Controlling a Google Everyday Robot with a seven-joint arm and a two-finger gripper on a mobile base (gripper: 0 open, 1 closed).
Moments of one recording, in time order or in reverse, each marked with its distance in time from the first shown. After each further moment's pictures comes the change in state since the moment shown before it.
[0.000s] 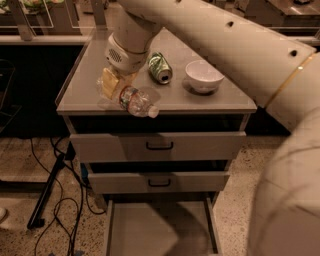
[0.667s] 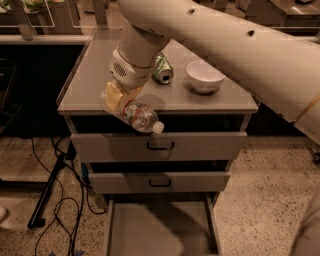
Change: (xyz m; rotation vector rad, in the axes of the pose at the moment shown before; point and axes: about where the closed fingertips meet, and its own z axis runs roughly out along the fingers) arm 0.041 0.022 0.001 -0.012 0.029 0.045
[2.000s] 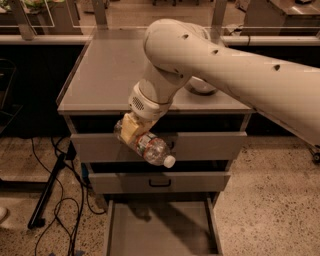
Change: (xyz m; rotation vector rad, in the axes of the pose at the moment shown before) arm 0.075 0.008 0.042 -0.081 0.038 0.143
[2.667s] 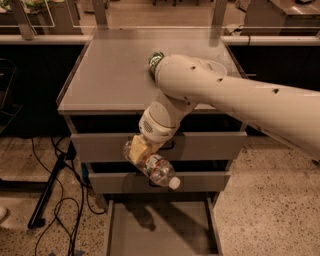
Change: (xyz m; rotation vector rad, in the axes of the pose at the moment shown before) arm 0.045 -0.012 0.048 -0.059 0.044 0.078
